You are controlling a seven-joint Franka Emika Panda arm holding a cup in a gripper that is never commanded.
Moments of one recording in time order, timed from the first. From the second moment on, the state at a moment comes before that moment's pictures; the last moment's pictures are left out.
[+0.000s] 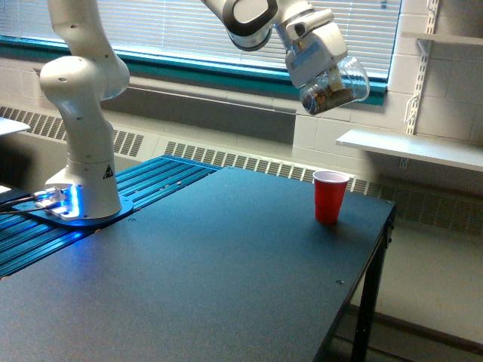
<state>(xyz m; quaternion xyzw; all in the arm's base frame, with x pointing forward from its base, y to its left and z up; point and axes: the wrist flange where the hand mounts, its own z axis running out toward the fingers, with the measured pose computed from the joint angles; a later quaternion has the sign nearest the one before) 0.497 0.112 0.455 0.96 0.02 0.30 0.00</state>
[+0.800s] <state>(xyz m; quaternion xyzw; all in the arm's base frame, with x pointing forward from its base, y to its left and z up) 0.476 0.143 0.410 0.96 0.10 0.25 0.01</state>
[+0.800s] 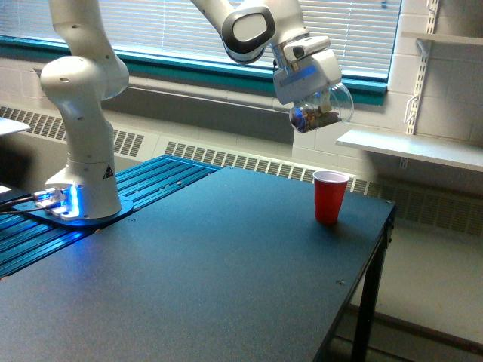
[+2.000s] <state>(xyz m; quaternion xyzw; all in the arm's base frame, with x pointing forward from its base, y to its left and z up) 0.460 0.183 0.361 0.97 0.16 0.19 0.04</state>
